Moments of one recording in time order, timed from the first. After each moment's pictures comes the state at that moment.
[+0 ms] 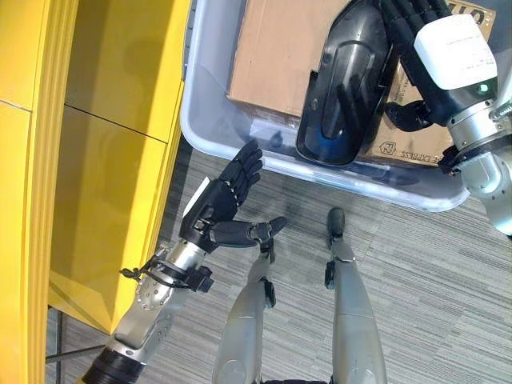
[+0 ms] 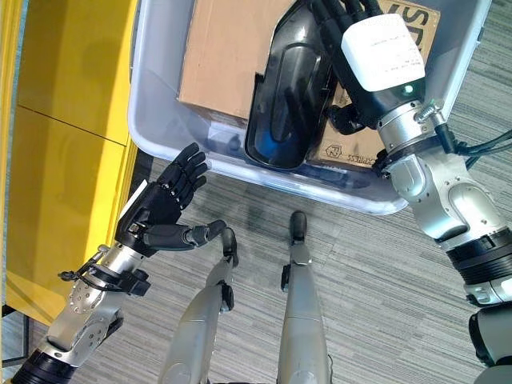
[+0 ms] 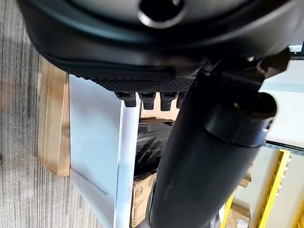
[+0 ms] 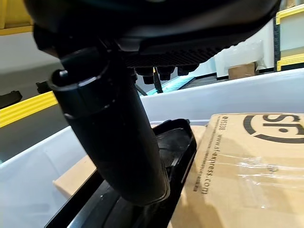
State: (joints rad) left arm -0.07 0.61 -0.27 -0.19 -0.63 -0.29 -0.12; right arm -0.83 -1.10 0.46 0.08 -0.47 -0.04 -0.26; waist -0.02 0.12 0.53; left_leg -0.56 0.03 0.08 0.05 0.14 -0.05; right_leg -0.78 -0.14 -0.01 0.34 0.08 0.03
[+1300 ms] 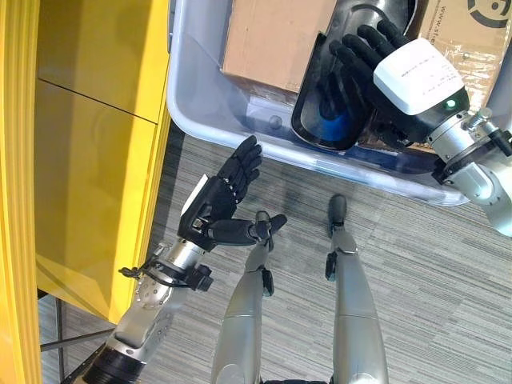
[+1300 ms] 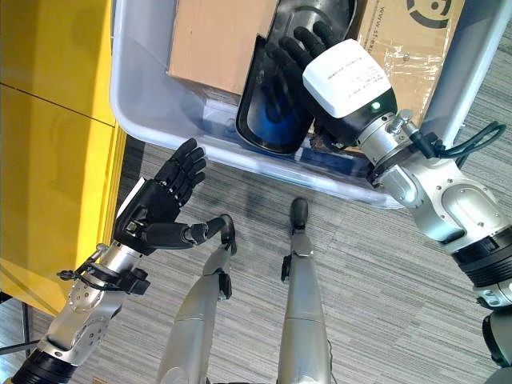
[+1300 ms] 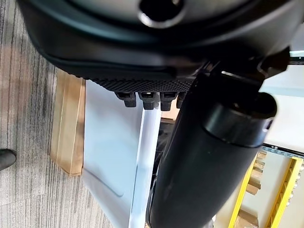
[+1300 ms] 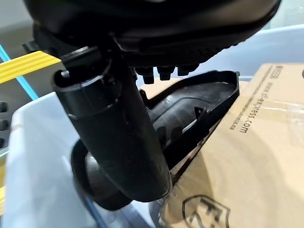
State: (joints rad) left arm -0.08 0.61 -0.27 -0.19 -0.62 -0.31 -0.12; right arm -0.82 -1.19 0.53 -0.01 -0.57 -0.10 -0.17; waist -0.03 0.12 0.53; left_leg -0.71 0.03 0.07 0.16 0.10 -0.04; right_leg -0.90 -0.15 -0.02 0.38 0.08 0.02
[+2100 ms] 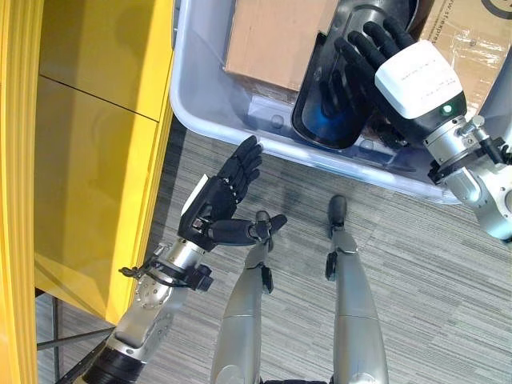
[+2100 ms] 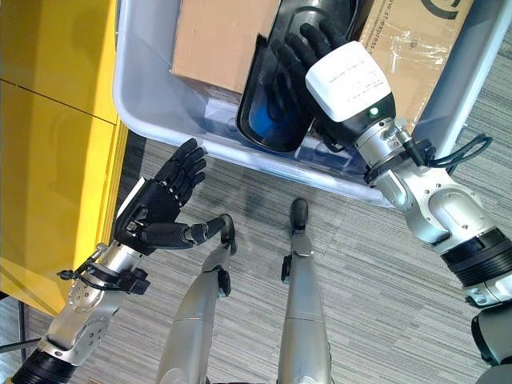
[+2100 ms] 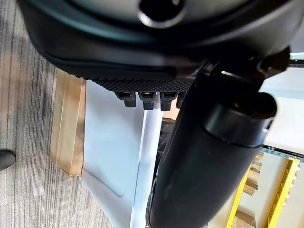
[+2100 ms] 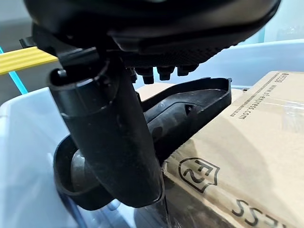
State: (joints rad) left arm -0.08 0.61 -0.27 -0.18 -0.62 -0.31 -0.12; right arm -0.88 -1.12 0.58 0.09 -0.67 -0.04 -0.26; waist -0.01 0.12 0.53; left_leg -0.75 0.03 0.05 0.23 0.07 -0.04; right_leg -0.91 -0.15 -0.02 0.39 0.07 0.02
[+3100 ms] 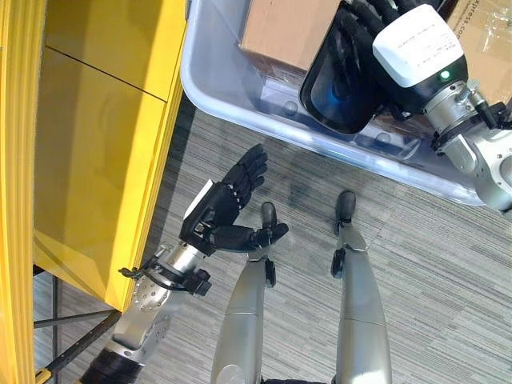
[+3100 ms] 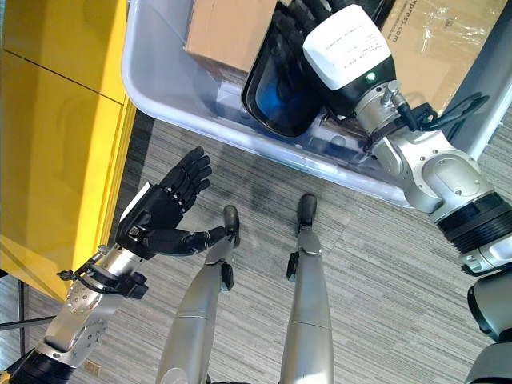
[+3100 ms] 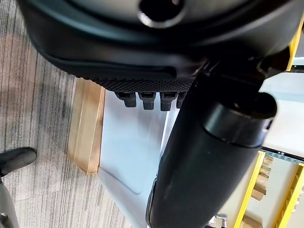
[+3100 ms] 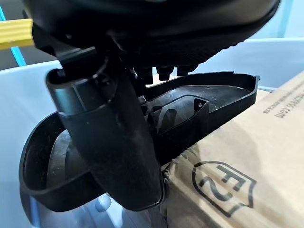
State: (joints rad) left arm -0.06 0.63 -0.27 -0.18 -0.62 -0.32 -0.19; right arm -1.10 -1.11 0.73 0.21 -0.67 0.01 -0.25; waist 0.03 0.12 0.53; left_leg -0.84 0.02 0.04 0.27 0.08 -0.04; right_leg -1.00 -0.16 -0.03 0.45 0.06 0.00
